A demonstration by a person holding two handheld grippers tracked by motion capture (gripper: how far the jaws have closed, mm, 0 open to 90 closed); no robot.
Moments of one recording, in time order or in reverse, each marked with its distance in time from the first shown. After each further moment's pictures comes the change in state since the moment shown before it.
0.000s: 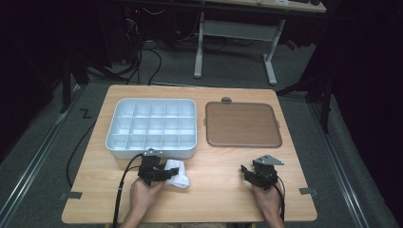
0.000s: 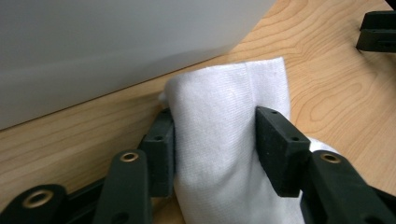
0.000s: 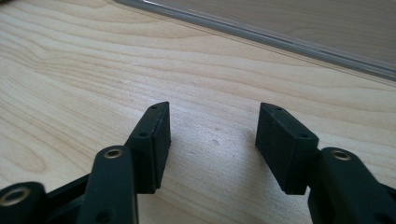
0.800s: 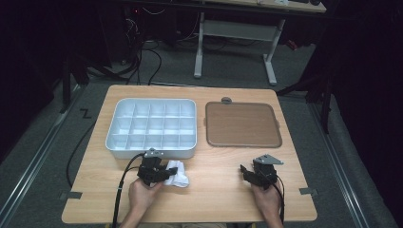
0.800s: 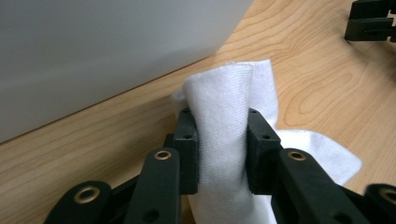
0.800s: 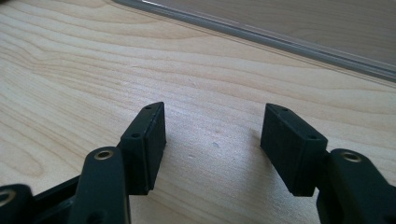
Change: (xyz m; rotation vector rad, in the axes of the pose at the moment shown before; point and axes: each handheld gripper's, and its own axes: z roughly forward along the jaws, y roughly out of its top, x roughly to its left) left arm -0.008 -0.003 -0.007 0.005 -0.027 0.072; right arm 0.000 0.001 0.001 0.004 -0.004 0.006
